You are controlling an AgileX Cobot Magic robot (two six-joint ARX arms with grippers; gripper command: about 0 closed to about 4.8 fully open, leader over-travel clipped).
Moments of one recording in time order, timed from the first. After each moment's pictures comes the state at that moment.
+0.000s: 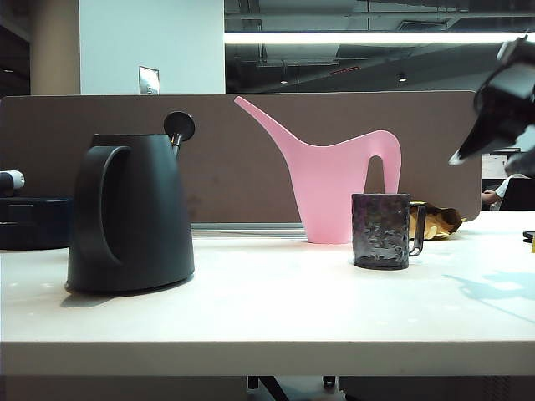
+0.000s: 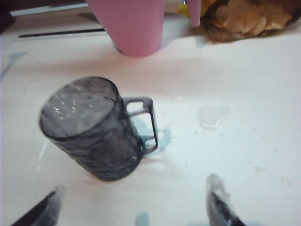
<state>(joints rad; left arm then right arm) -0.02 0.01 0.01 -0.02 0.34 0.02 -0.02 1.33 0.61 0.35 -0.36 0.11</state>
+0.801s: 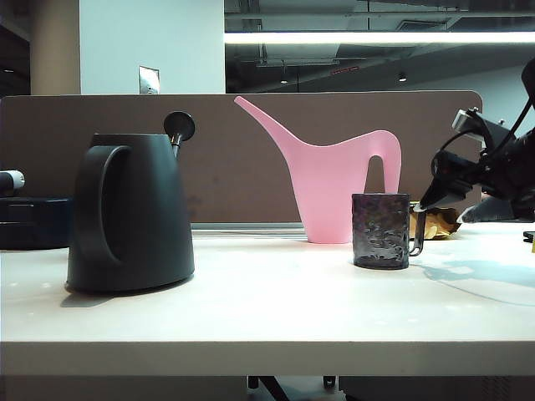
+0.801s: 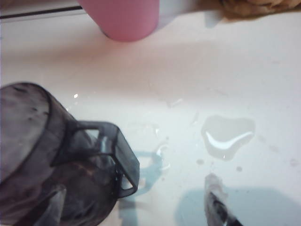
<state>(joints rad) -0.02 0.01 0.01 -0.02 0.34 0.02 0.00 1.75 0.86 0.44 -0.41 0.11</state>
